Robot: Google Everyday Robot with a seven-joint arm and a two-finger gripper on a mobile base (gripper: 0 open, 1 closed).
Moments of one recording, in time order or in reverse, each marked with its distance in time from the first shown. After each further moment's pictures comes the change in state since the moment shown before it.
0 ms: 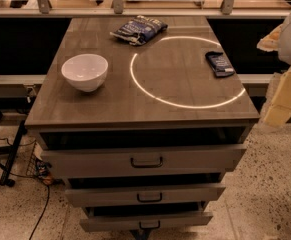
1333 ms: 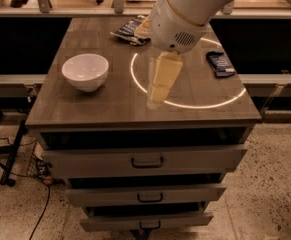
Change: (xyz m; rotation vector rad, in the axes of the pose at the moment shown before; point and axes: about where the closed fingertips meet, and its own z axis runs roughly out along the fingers) arm -0.213 -0.004 0.060 -0.098 -0.330 -0.396
